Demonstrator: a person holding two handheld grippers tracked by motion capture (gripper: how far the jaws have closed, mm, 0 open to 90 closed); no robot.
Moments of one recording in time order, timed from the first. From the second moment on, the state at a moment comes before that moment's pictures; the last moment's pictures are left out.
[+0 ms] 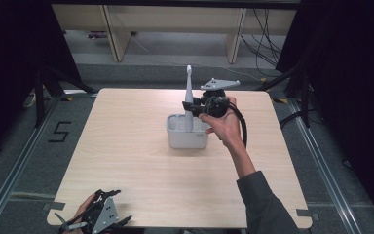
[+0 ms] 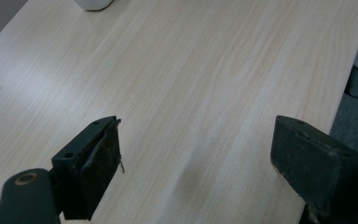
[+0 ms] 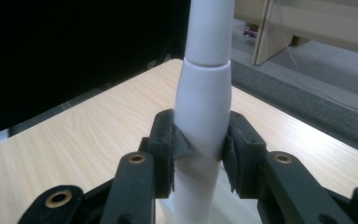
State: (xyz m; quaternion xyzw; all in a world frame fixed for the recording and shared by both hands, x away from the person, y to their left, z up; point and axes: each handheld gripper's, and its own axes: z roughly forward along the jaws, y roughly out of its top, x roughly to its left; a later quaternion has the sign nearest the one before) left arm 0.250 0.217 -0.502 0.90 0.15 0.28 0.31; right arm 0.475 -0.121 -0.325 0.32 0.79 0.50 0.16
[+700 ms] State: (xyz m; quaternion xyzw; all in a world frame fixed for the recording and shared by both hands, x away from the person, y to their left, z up) left arm 0.250 0.216 -0.503 0.90 0.15 0.28 0.31; right arm 0.513 -0.103 -0.363 0.35 0.79 0.47 0.17
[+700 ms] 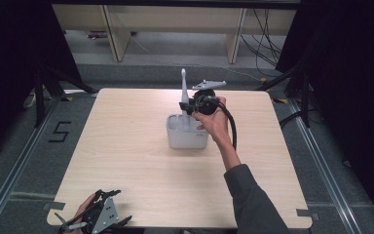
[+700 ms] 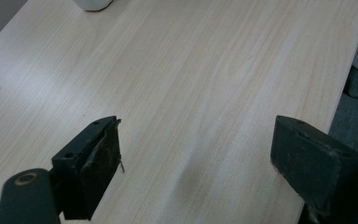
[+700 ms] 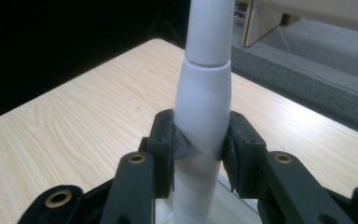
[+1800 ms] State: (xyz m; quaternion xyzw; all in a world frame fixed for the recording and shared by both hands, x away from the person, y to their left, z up) left arm 0.250 0.216 -0.502 0.90 0.15 0.28 0.31; right arm 0.523 -0.085 -0.407 0.36 0.83 0.39 0.16
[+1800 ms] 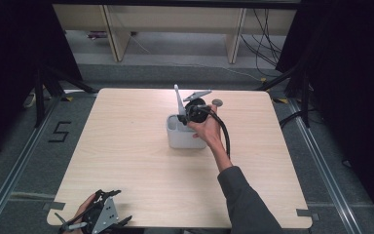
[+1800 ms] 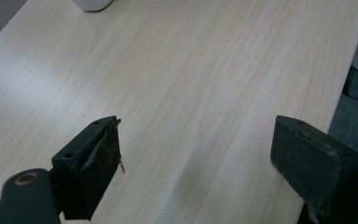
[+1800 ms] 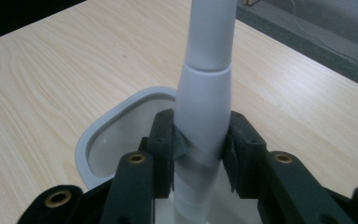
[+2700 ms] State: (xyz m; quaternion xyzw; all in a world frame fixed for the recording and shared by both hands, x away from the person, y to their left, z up) left arm 0.250 0.217 -0.502 0.90 0.15 0.28 0.31; right arm 0.525 -0.089 -0.417 0.36 0.85 0.36 0.15
